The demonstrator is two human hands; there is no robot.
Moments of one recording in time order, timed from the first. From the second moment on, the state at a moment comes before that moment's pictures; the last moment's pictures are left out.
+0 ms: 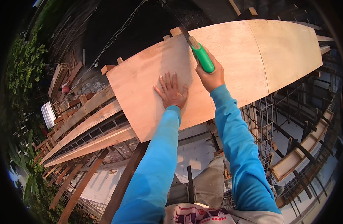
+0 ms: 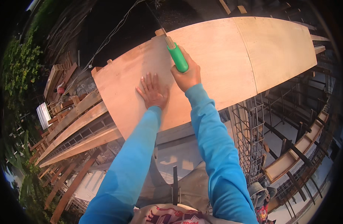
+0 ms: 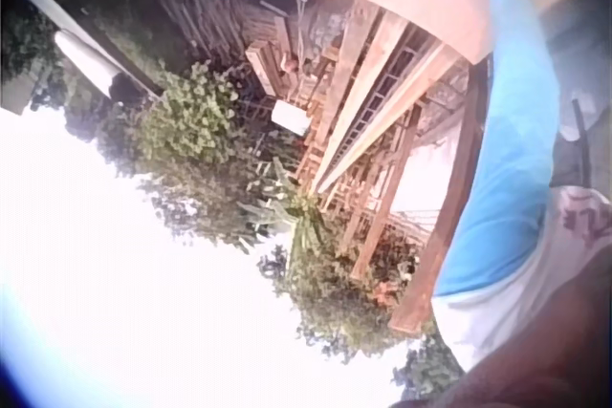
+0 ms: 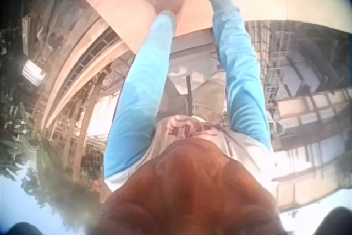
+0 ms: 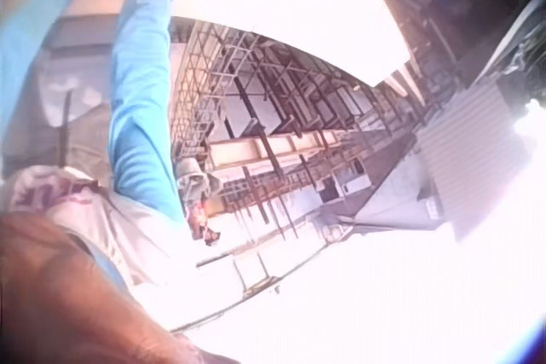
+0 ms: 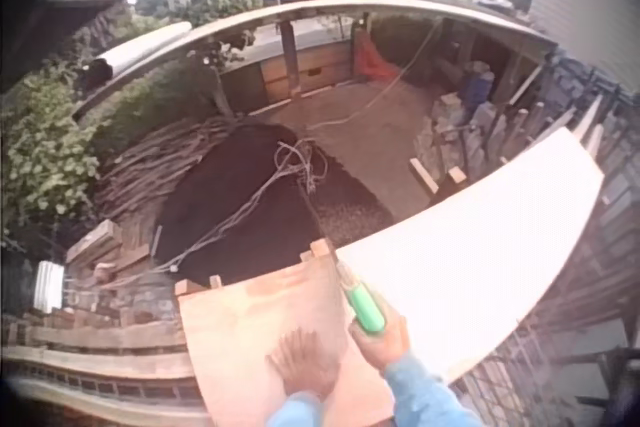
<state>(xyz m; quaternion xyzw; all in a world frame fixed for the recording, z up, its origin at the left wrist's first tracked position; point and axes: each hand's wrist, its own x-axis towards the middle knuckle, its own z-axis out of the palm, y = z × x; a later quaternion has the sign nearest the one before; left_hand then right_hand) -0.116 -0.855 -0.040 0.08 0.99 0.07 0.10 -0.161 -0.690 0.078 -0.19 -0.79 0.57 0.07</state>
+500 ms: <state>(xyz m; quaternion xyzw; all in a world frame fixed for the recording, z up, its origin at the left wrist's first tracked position) -0.118 -0.831 -0.035 0.11 0.98 0.13 0.09 -0.251 -0.675 0.068 -0.19 -0.84 0.49 0.08</state>
